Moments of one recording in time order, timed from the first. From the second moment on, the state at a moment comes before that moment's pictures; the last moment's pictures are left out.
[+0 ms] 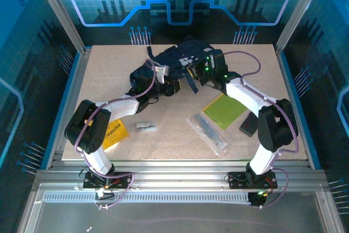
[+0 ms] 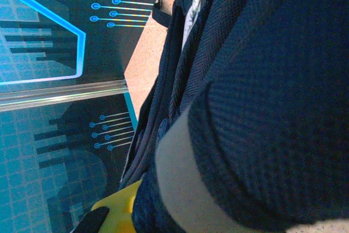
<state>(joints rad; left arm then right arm) -0.43 1.72 0.95 0.37 0.38 -0.54 0.41 1.72 1.29 -0.11 -0.27 1.31</state>
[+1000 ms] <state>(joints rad) -0.41 1.65 0.95 0.20 0.28 -0.48 0.40 1.72 1.27 -0.10 -0.29 1.30</state>
